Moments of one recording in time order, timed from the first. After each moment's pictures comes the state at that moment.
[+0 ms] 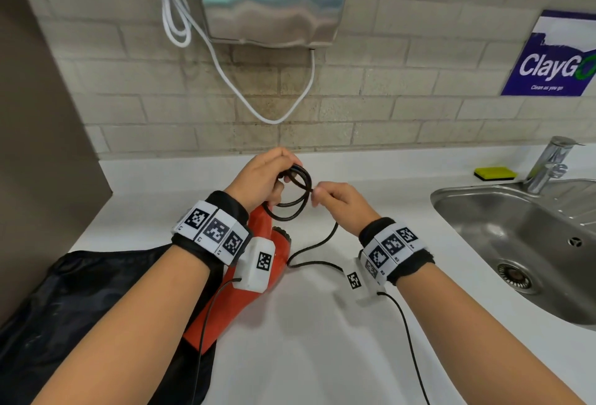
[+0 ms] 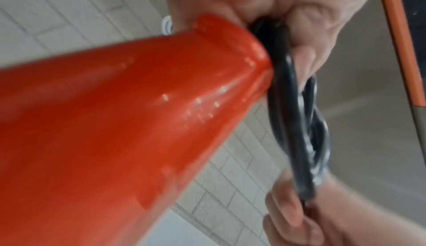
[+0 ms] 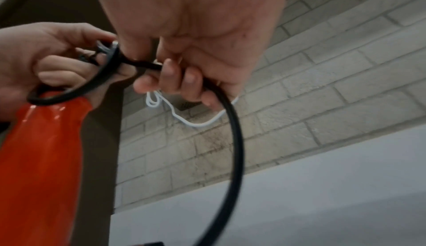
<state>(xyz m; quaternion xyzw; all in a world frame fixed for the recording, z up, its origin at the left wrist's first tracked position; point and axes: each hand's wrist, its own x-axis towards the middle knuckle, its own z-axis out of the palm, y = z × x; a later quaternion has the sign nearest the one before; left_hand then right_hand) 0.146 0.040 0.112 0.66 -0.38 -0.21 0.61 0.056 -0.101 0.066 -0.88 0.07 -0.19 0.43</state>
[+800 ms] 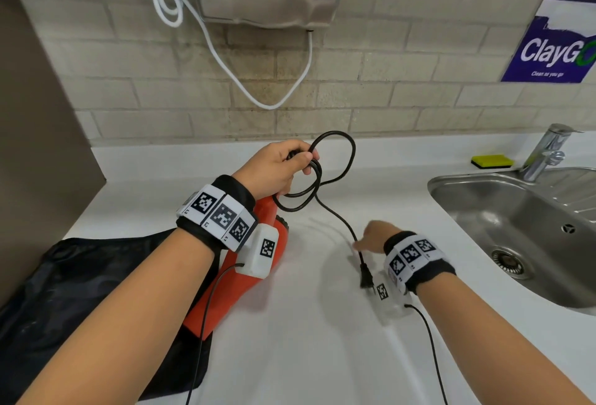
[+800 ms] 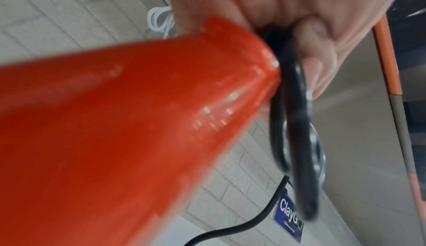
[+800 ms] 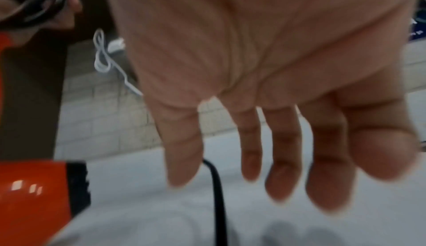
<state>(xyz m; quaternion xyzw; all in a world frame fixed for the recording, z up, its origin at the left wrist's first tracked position) 0.141 0.030 0.109 0.70 -0.44 -0.21 0.52 0.020 -0.150 0.006 -0.89 0.40 0.16 0.17</state>
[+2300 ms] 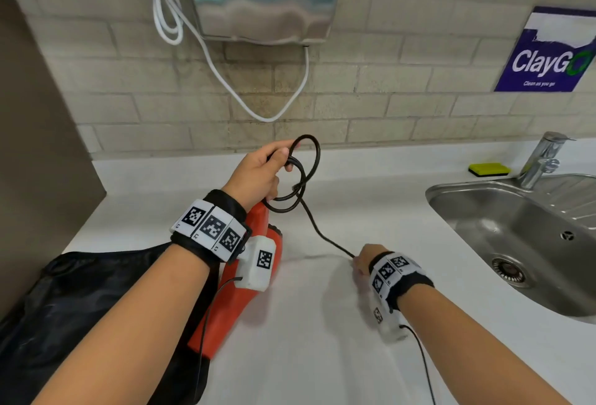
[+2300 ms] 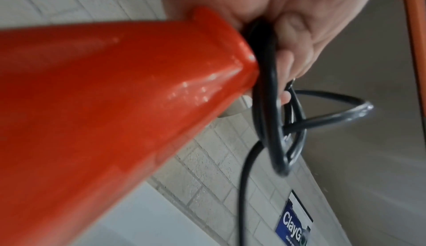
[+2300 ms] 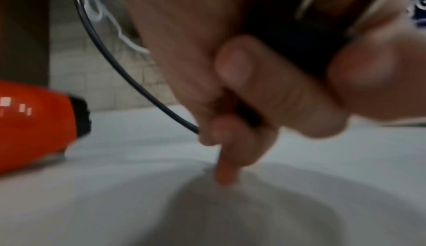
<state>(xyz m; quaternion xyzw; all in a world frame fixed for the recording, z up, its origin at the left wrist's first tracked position) 0.147 0.036 0.105 0.66 -0.39 -0.17 0.62 0.028 -0.152 -0.033 -0.90 0.37 0.18 0.10</state>
